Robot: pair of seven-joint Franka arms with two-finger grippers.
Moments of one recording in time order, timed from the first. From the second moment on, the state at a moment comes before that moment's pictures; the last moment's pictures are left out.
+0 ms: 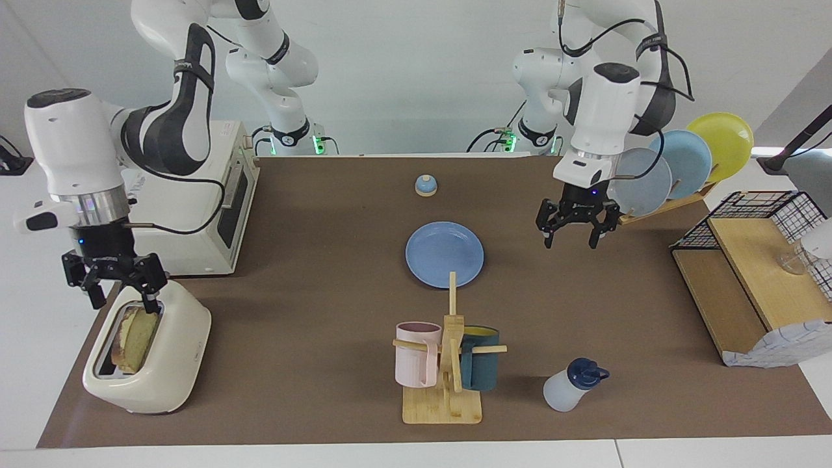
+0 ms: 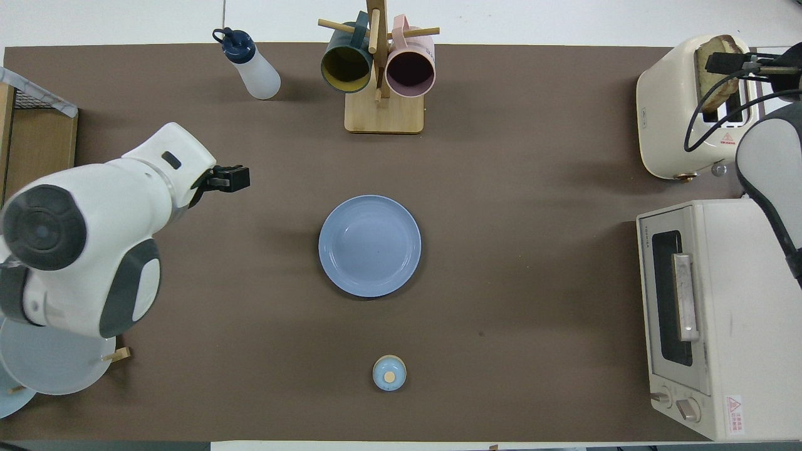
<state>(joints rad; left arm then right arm) -0.21 0.01 -0.09 -2.16 0.22 2.56 -0.33 -0.02 0.29 -0.15 -1.67 0.13 2.49 -0.13</state>
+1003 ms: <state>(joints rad) -0.30 0.56 0.04 -1.74 0.59 2.84 -0.83 -0.05 0.31 -0.15 -1.69 0.14 2.51 -0.48</state>
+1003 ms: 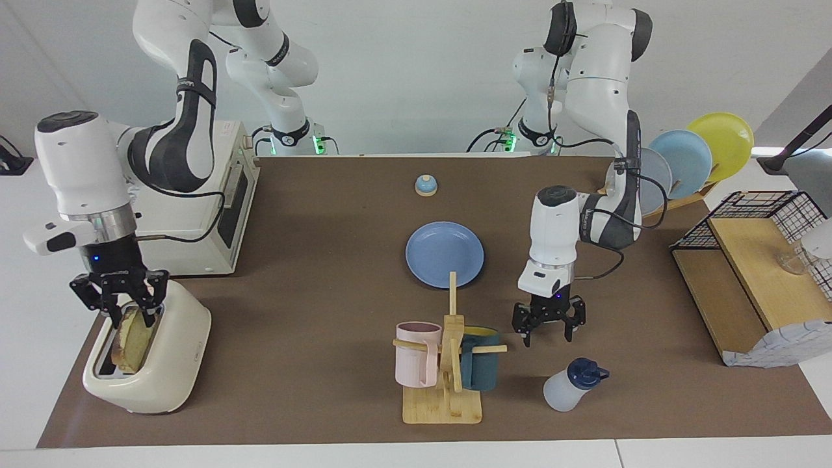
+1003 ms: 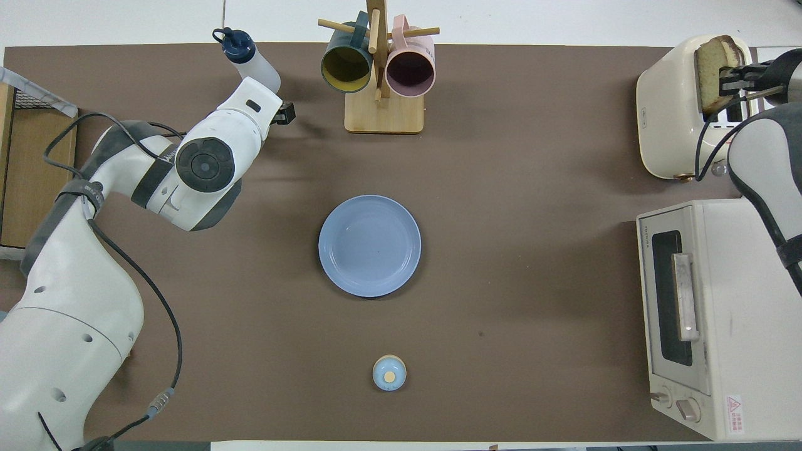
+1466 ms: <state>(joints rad) -0.30 0.61 0.05 -1.68 0.59 2.88 -0.84 -0.01 0.26 -0.12 -1.46 -0.03 2.16 -0.53</state>
